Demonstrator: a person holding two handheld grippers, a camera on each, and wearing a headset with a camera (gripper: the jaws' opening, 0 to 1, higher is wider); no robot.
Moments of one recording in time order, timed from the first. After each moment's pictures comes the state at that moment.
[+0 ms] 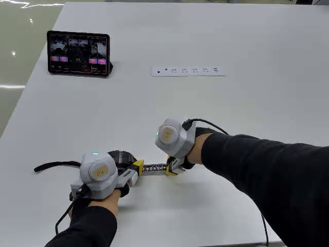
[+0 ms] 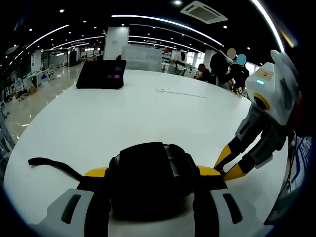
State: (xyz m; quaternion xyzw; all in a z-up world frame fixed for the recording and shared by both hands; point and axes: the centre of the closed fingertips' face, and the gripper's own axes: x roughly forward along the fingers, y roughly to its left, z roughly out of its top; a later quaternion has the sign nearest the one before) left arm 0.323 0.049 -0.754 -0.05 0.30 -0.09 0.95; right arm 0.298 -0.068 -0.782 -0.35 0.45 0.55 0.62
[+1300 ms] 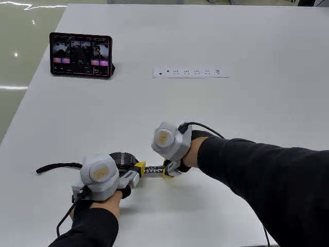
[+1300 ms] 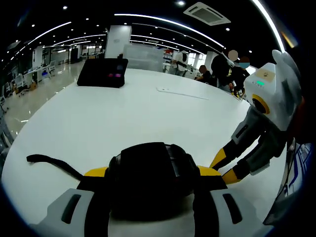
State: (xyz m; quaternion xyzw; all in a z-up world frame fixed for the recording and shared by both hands) left arm 0.324 0.050 -0.755 -0.07 0.30 -0.08 0.95; right arm 0.298 -0.053 -0.784 -0.35 0.44 0.55 0.62
